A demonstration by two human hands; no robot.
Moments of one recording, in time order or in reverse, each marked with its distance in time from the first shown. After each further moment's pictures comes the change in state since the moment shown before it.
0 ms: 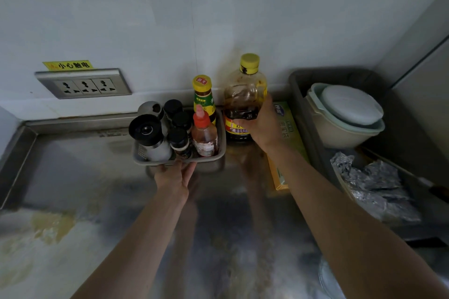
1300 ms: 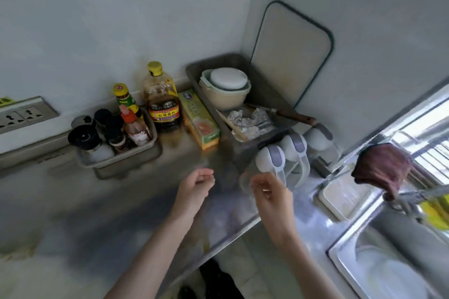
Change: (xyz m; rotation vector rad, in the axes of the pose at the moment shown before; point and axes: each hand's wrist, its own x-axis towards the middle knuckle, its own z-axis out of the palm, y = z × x) left_hand -0.221 -0.046 -0.027 1.058 -0.751 0.020; right_hand -0.349 -0.040 -0.145 0.032 0.428 0.256
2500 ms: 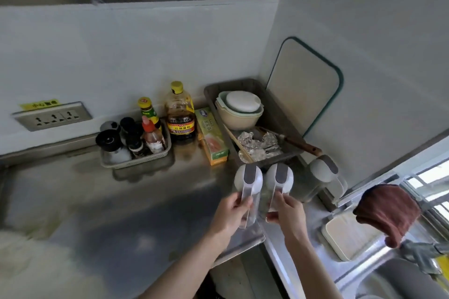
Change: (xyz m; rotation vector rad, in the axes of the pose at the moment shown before) left_hand -0.021 0.007 0.077 -0.100 -0.114 -0.019; right_hand 0.047 0.022 -0.037 0.225 -0.112 0.443
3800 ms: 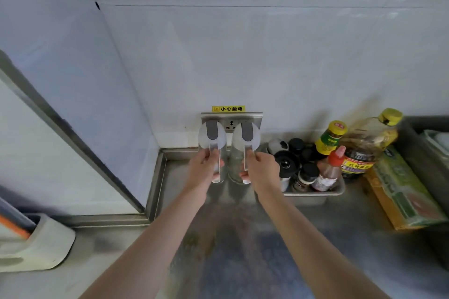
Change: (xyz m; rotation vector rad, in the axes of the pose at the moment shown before) left_hand 0.023 0.044 -0.471 -0.150 0.674 0.223; right_hand -0.046 -0.083 0.503 -0.336 -0.372 -0.346
